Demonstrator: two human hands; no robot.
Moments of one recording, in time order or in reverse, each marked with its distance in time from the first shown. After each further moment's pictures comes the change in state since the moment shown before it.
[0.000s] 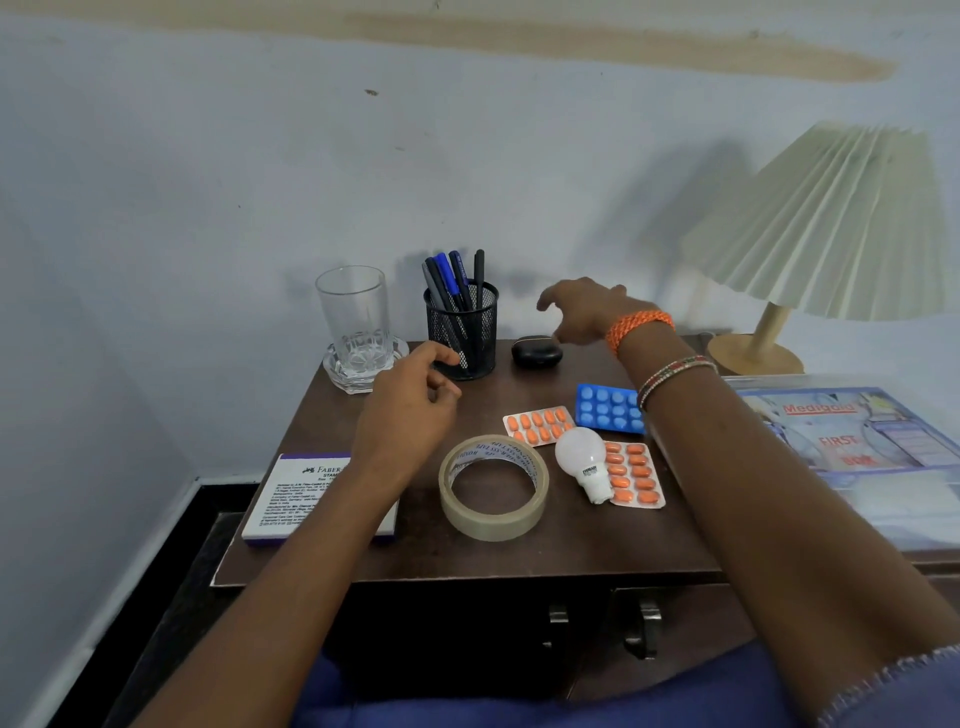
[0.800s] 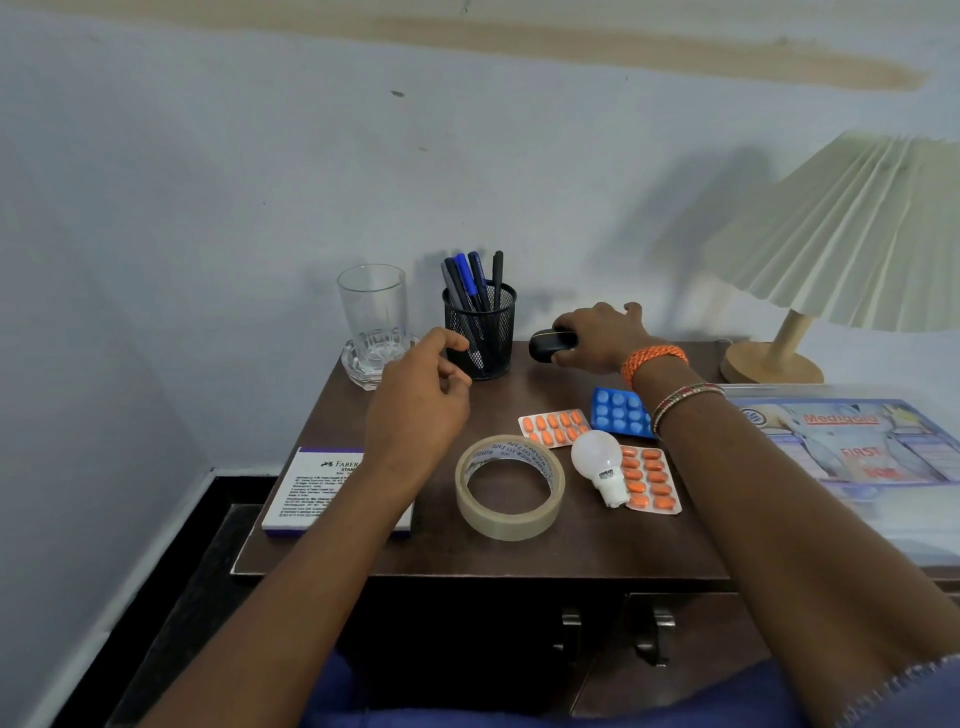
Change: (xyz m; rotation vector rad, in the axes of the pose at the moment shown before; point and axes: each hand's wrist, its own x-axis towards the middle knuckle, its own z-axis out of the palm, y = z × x) left_hand -0.005 0.011 -0.007 0.004 0.118 -0.029; right_hand -0.002 0.011 0.030 -0.123 0.114 -0.101
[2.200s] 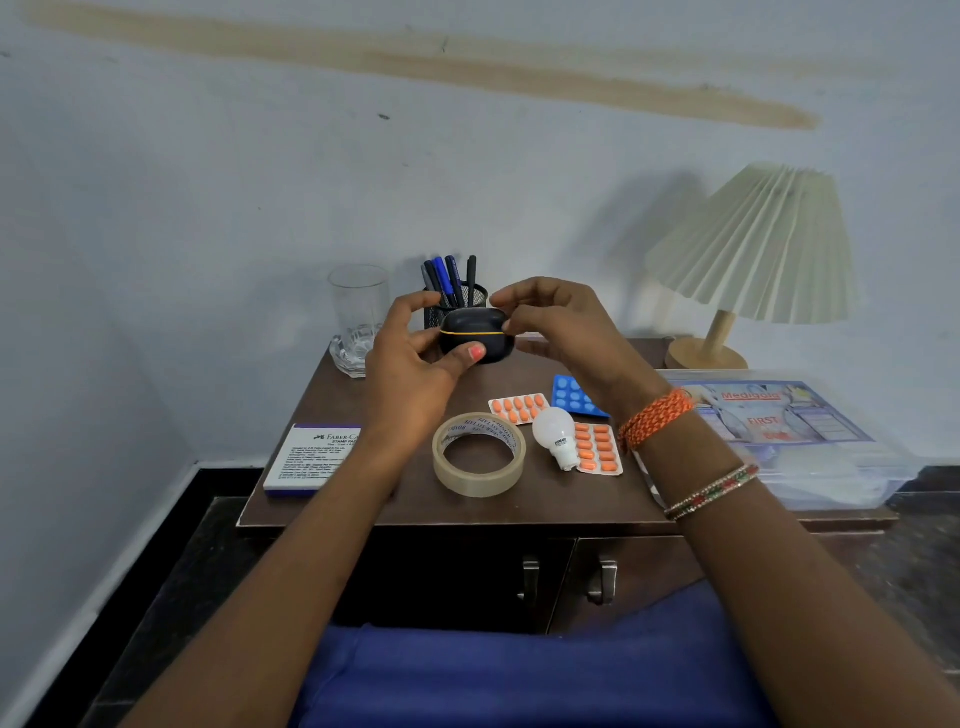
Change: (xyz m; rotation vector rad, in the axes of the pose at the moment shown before) left_hand -0.030 0.053 -0.018 -0.410 0.043 -0.072; right_hand -0.140 -0.063 -0.085 1.345 0.148 -0.053
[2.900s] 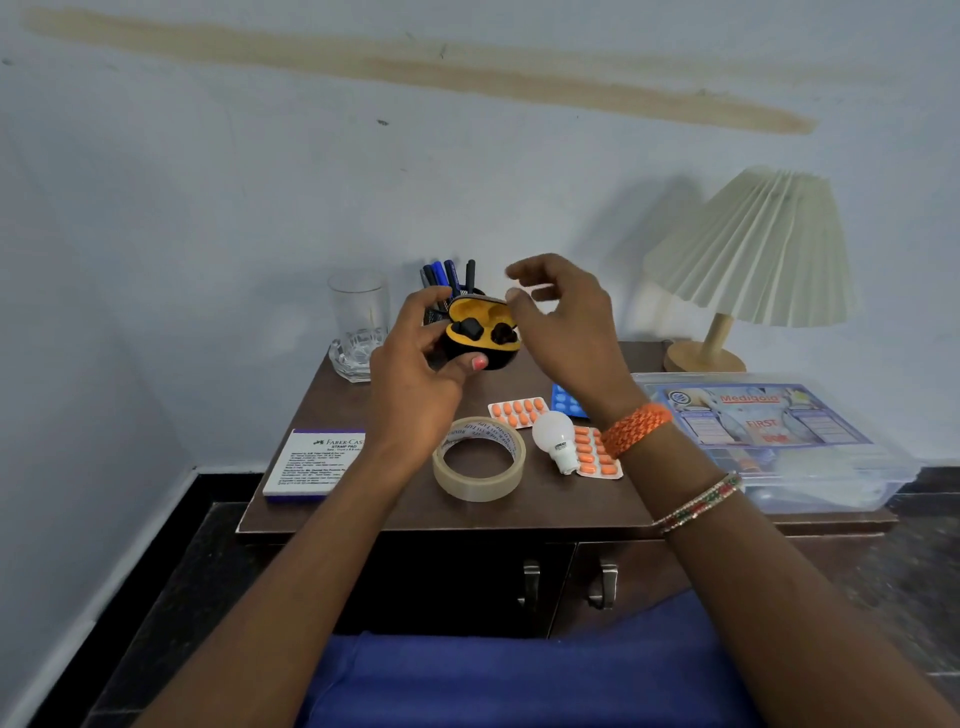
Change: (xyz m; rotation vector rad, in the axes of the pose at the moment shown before) left_hand -0.005 0.001 0.000 0.065 -0.005 0.142; right_hand -0.002 -0.001 0.014 -0.402 0.372 -0.244
